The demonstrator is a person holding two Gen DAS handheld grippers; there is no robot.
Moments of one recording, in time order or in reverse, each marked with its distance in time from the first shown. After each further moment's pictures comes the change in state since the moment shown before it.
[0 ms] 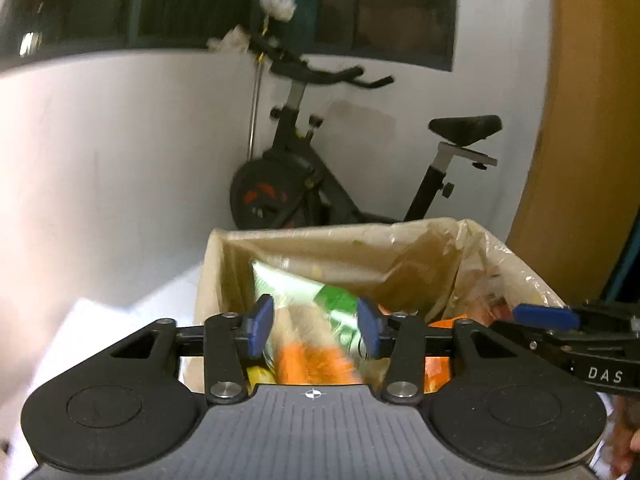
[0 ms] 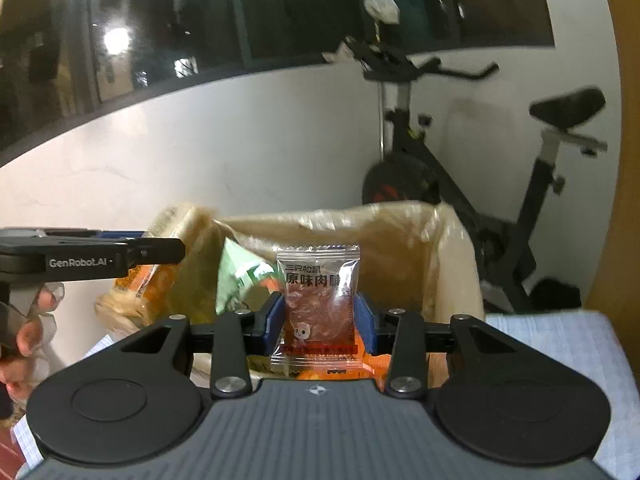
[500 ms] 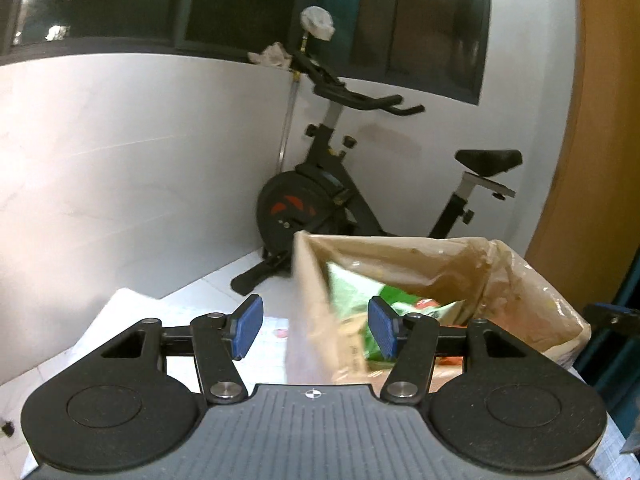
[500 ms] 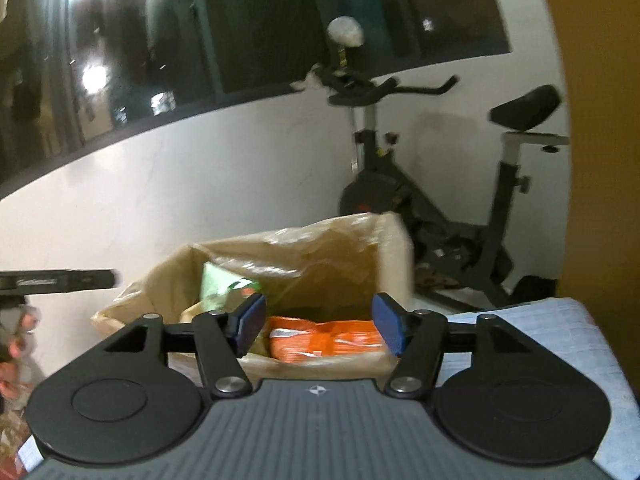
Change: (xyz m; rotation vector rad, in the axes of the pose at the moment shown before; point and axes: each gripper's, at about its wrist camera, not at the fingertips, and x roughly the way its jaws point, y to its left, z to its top) left arm -0.059 0.069 -0.018 -0.064 -0.075 0.042; right arm -0.057 -0.028 -0.015 0.083 -0.111 -0.058
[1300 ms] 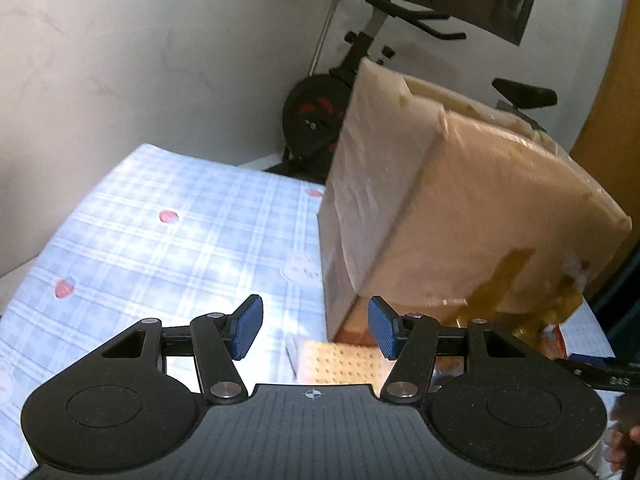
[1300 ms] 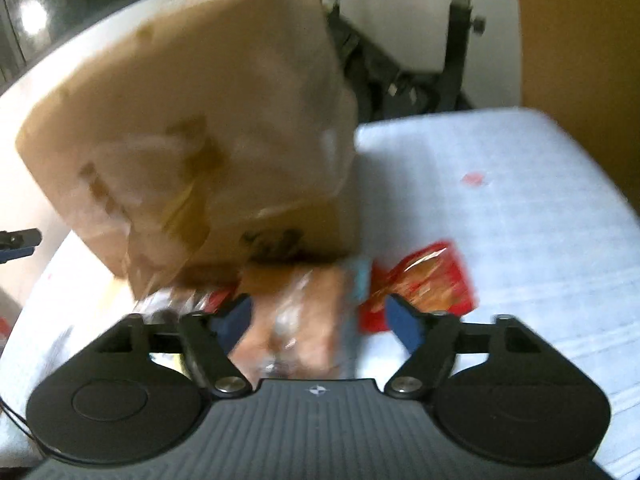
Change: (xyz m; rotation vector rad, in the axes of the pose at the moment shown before) left arm 0.016 0.031 -0.101 -0.113 0.249 0.007; right arm 0.024 -0.033 -0.133 0.096 0.392 -0.086
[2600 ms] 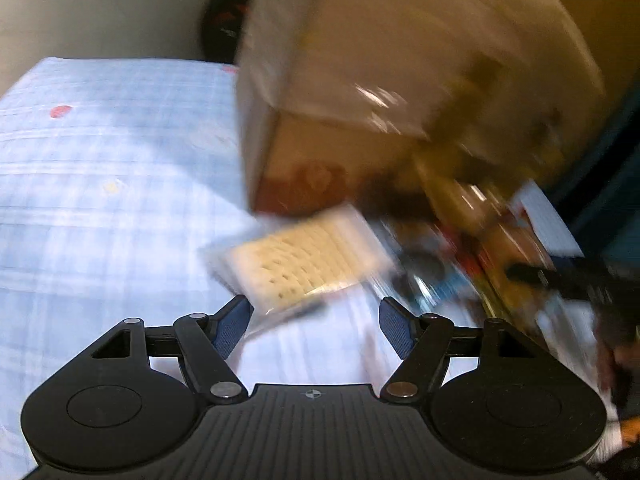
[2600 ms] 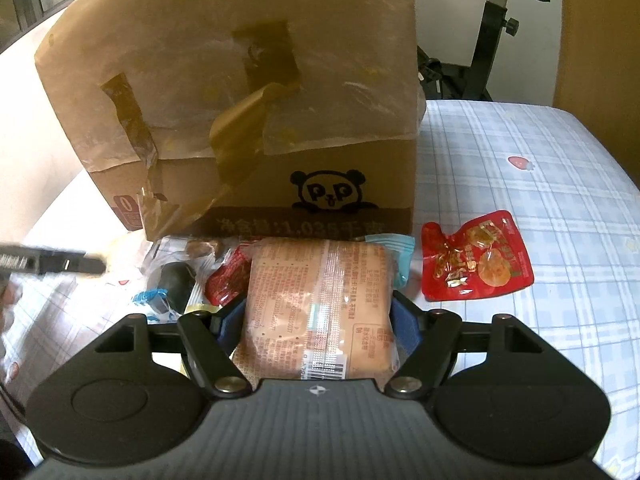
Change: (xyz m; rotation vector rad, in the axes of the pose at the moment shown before) left arm 0.032 -0.013 -0.076 0.143 0.247 -0.245; right arm 0.019 0.036 -0.030 -0.110 0.024 -0.024
